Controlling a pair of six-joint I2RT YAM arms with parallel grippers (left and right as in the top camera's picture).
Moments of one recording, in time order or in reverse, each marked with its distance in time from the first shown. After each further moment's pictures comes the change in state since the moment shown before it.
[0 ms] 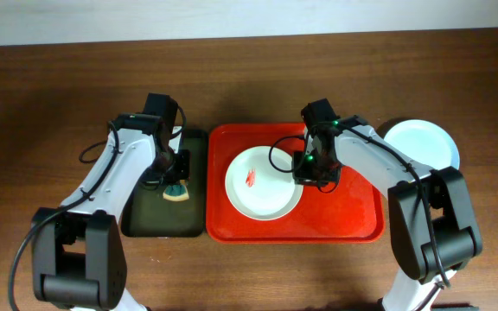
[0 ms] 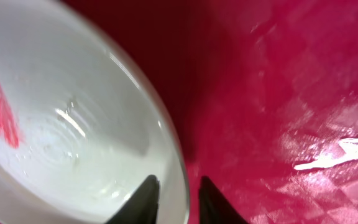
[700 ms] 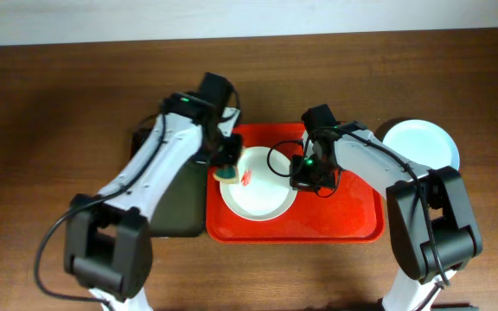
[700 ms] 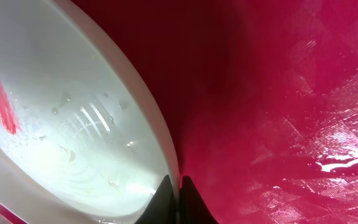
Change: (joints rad) left arm -0.243 0.108 0.260 -0.037 0.149 -0.016; right arm 0.000 0.000 -0.050 0.042 -0.093 0.042
